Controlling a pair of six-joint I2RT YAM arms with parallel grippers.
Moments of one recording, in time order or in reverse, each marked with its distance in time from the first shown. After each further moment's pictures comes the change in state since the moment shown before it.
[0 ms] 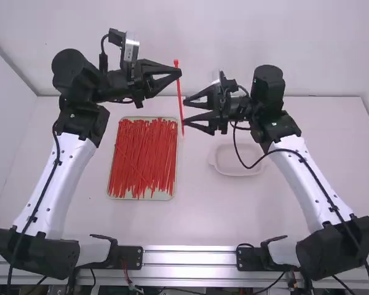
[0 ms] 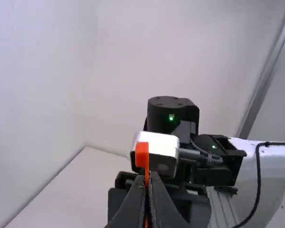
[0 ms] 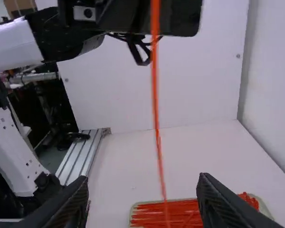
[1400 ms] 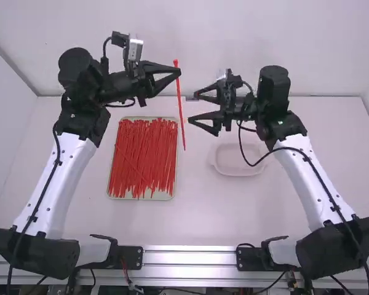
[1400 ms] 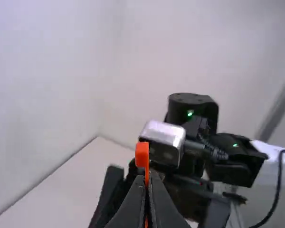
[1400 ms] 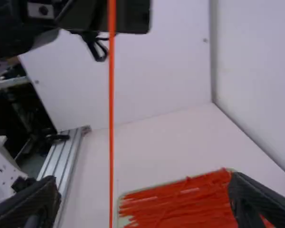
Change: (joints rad) left arm -0.002 0.000 0.000 -0.186 -0.118 0.071; right arm -0.076 0.000 0.000 -0.129 0.103 -0.006
